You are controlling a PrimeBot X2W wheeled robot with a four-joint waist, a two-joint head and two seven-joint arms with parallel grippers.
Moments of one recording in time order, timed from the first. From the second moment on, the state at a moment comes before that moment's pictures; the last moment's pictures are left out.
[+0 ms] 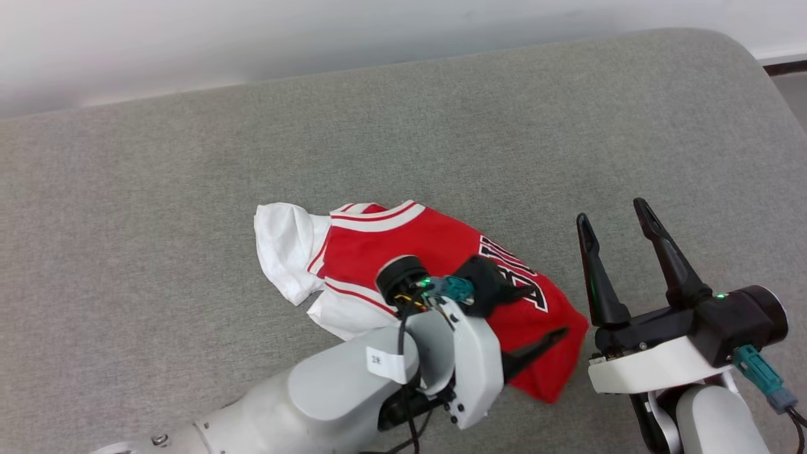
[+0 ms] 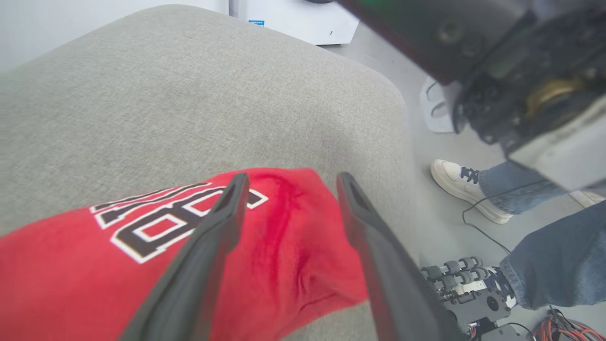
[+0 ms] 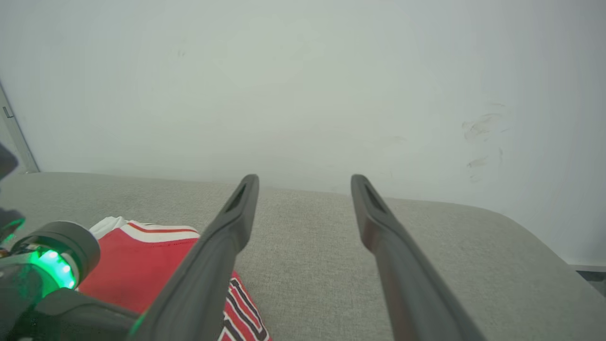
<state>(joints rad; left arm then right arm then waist) -0.85 0.22 -1.28 0.39 -0.88 -0.13 -0.03 -0.15 -0.05 0.11 -0.01 0.05 0.13 -0.26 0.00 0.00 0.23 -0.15</state>
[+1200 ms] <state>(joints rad) -0.07 0.40 -0.44 0.00 -0.52 0.11 -0.26 -0.06 -0.05 0.05 -0.02 0.03 0.13 -0.26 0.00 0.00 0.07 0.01</state>
